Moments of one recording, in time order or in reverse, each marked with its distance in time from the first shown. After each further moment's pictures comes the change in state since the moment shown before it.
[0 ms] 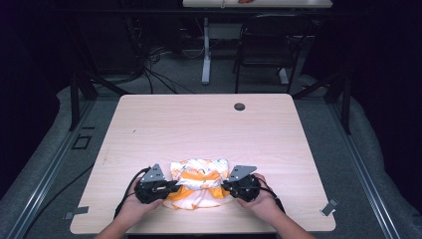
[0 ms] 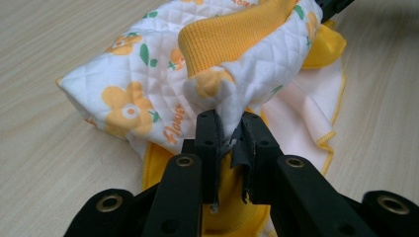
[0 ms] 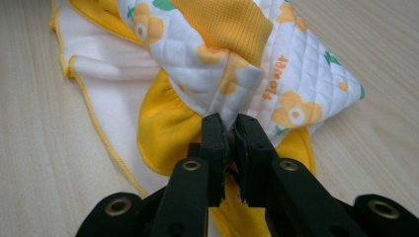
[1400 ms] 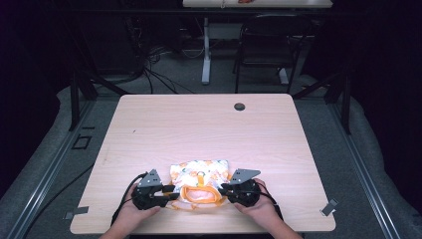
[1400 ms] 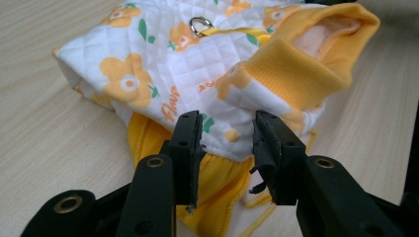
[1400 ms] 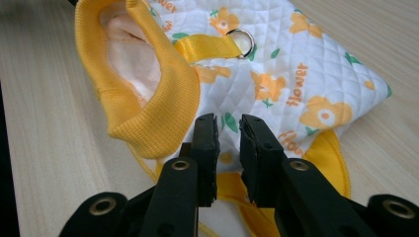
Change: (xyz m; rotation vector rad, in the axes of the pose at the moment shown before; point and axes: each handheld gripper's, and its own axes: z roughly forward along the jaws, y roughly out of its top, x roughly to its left) left arm -0.006 -0.012 -0.005 0.019 -0.009 -0.066; right arm 0.011 -0.005 -0.003 -0.069 0.045 0.092
